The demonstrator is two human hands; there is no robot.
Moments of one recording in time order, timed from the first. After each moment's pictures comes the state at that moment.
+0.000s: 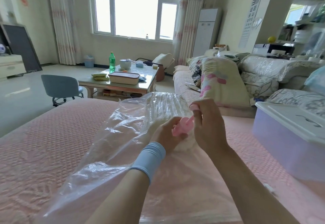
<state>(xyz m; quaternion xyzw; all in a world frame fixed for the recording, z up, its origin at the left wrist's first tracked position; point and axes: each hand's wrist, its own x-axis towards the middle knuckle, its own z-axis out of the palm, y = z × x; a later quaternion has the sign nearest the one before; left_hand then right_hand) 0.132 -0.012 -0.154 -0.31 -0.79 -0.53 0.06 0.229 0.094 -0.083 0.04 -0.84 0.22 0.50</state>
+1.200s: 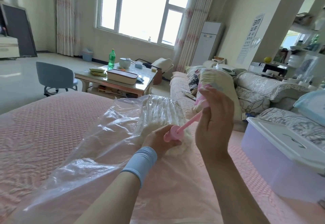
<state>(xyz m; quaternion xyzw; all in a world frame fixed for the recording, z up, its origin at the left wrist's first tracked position) 0.138 -0.020 -0.157 -0.26 -0.81 -0.52 0.02 0.234 0.090 -0.055 0.07 -0.75 0.14 0.64</state>
